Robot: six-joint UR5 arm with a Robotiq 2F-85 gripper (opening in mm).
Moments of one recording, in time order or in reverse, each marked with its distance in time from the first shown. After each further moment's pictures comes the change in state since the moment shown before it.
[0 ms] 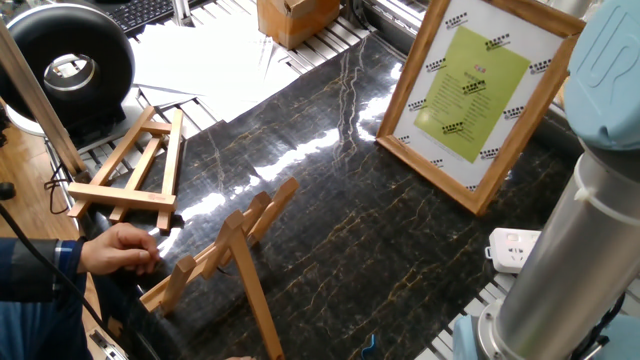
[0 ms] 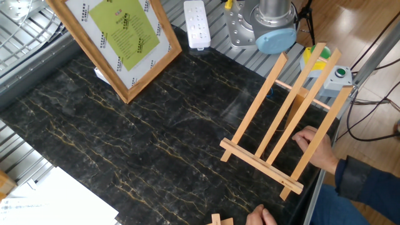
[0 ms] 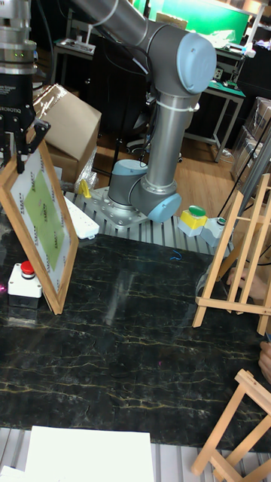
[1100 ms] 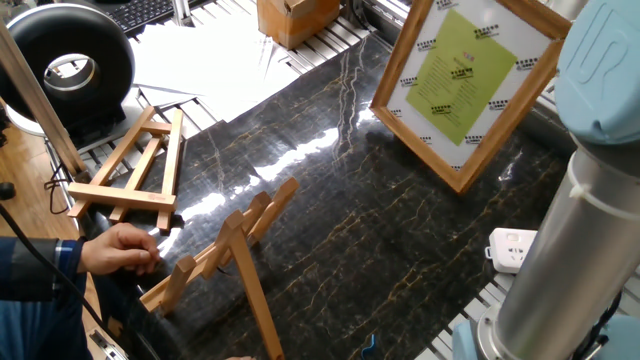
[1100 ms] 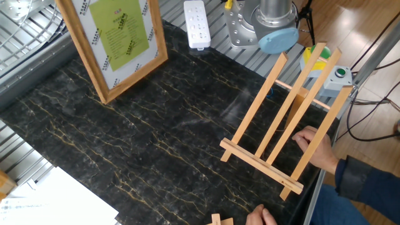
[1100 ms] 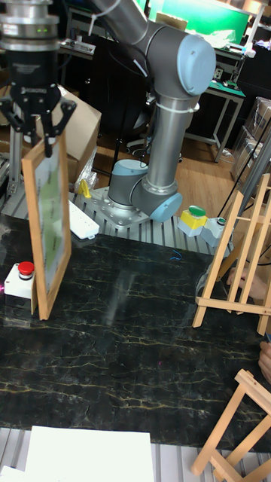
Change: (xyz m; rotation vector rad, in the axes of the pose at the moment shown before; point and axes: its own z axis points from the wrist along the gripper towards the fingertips) arm 0.006 0.041 -0.037 0.015 0.046 0.046
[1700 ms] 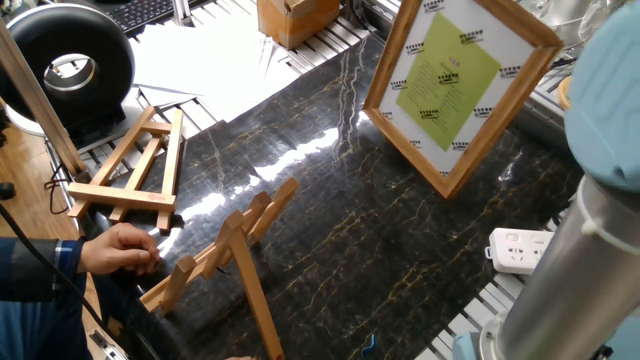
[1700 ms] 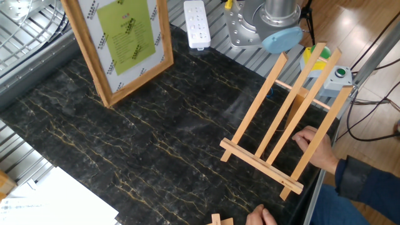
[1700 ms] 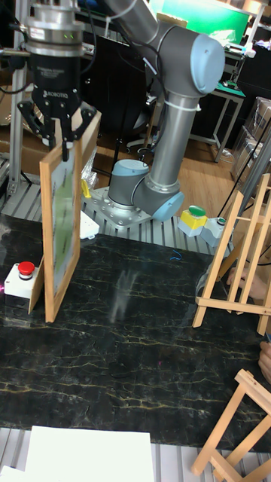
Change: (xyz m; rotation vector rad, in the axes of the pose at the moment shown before) arm -0.001 0.026 0.011 0.053 -0.018 0.027
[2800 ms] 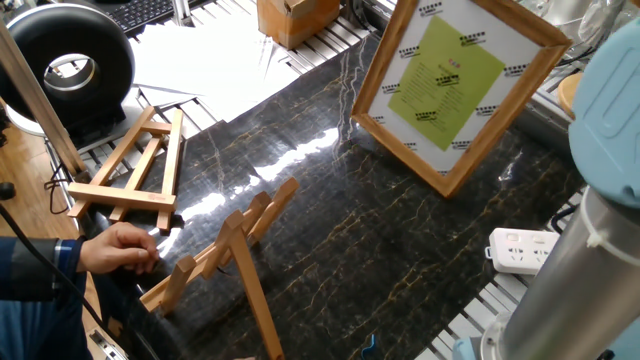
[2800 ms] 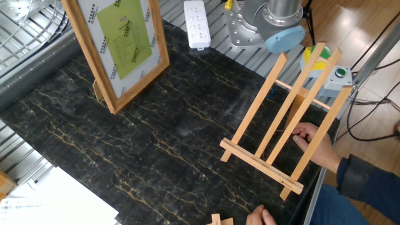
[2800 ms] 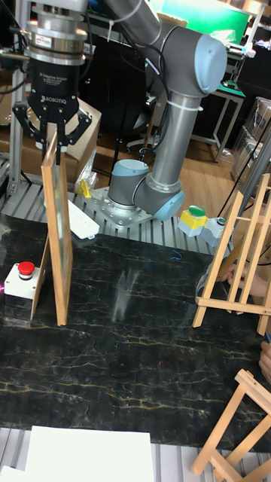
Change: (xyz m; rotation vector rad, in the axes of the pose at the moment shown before) arm 0.001 -0.019 0.002 0.082 0.036 -0.182
